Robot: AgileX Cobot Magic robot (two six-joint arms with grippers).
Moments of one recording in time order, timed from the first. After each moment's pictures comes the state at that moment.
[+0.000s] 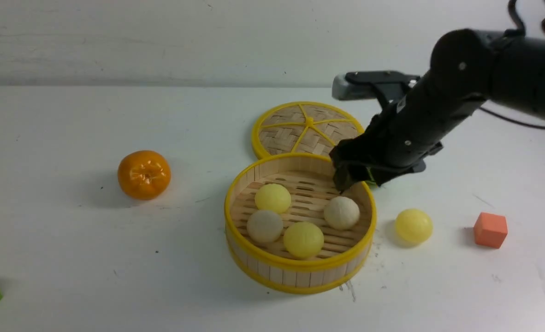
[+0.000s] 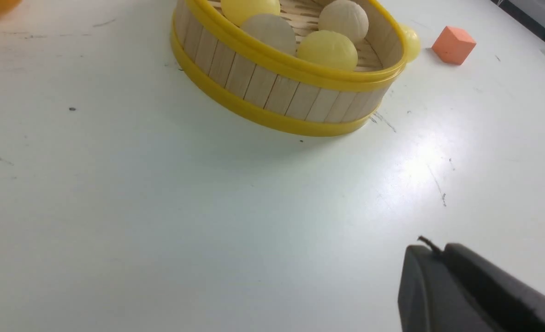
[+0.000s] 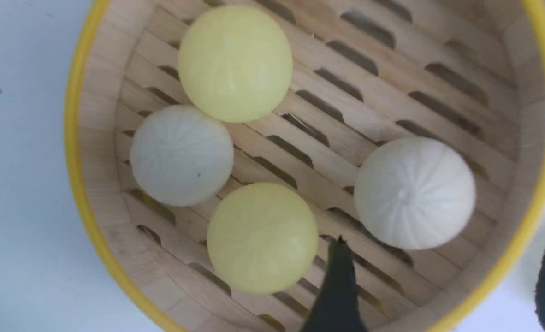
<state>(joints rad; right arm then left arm) 0.38 1.81 -1.54 0.23 0.89 -0.05 -0.65 0.31 -0.08 -0.23 0.17 -0.13</state>
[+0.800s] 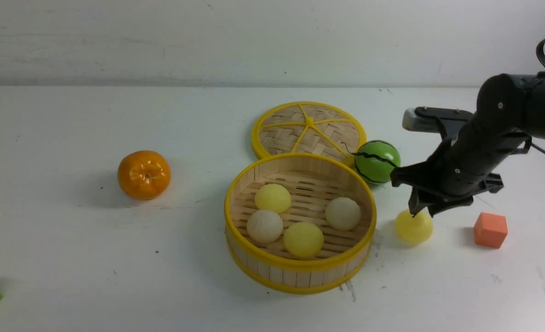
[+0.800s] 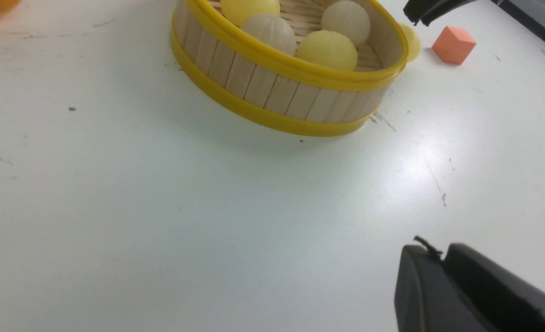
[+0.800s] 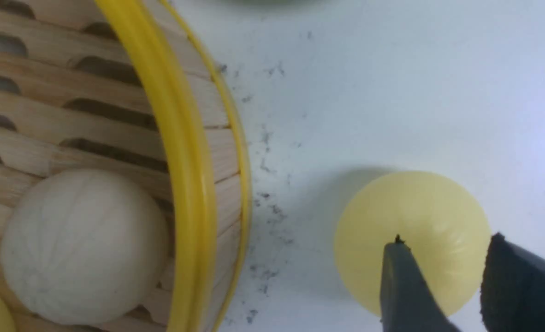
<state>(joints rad) 0.18 1.91 -1.40 0.17 0.77 0.09 -0.65 0.31 -0.08 -0.23 0.17 -0.13</state>
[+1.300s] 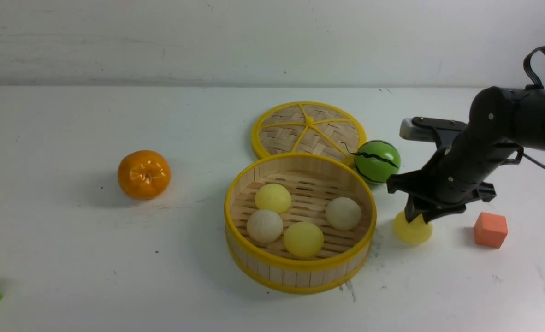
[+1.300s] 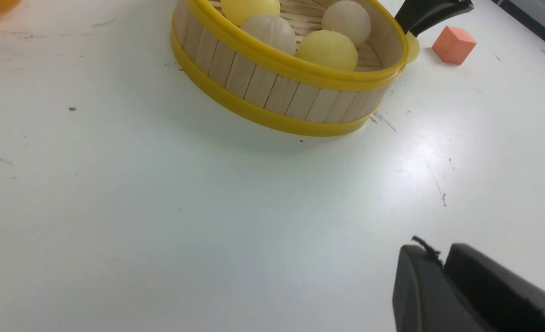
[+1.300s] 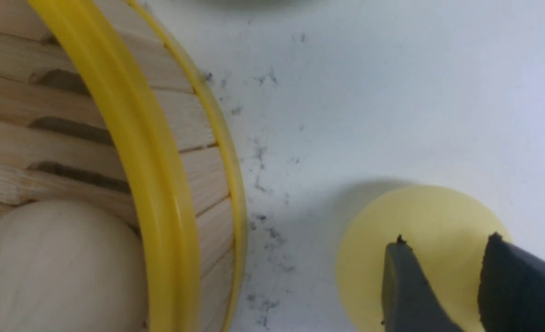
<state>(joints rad) 0.18 1.97 -1.40 0.19 0.73 0.08 -0.65 0.31 -0.08 -0.23 0.17 -0.13</state>
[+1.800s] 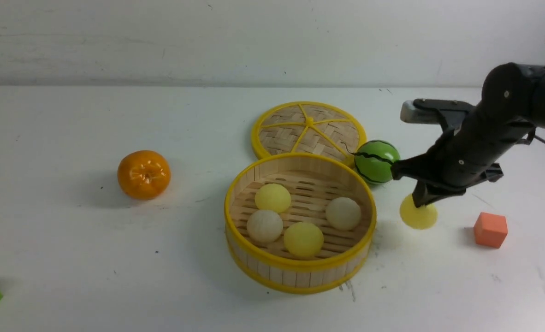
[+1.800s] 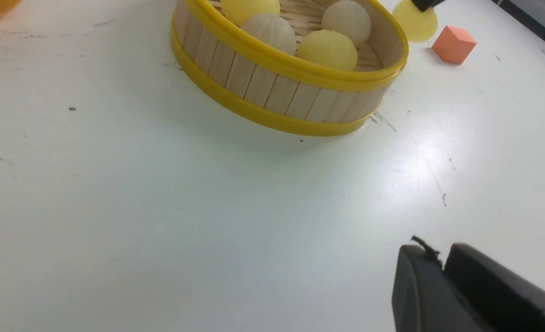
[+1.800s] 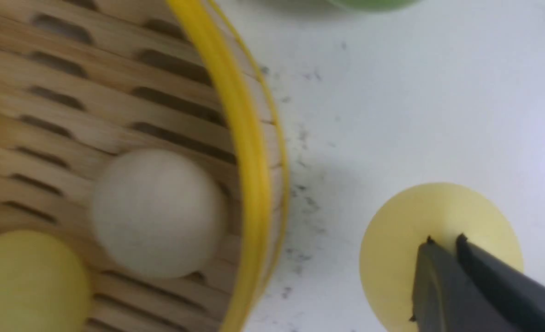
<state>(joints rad) 0.20 1.85 -1.45 0.23 0.82 -0.02 -0.65 0.31 -0.08 -0.23 0.17 -0.13</state>
